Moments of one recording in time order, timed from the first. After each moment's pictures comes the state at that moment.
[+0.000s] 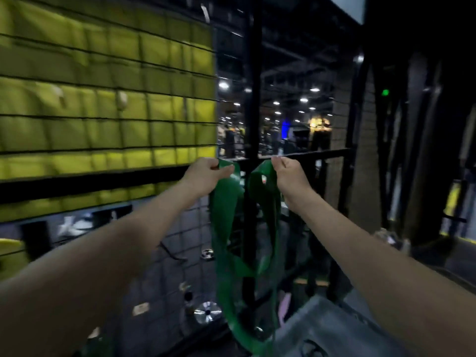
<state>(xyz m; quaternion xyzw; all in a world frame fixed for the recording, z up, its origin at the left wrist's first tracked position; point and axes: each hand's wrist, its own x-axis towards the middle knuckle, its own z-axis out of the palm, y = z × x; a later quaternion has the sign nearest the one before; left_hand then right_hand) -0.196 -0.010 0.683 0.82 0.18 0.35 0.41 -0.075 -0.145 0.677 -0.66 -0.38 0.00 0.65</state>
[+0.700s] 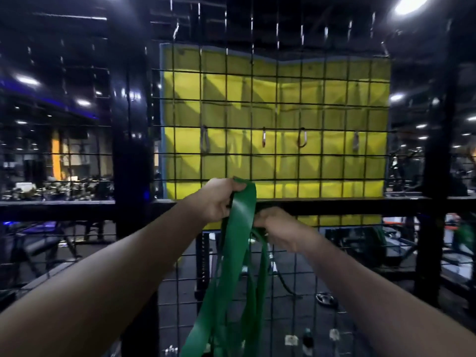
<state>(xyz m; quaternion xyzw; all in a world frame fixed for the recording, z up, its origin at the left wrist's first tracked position) -0.467 0.097 0.717 0.60 0.36 0.43 0.57 -0.334 0.056 0.666 -0.56 -0.59 0.34 0.47</state>
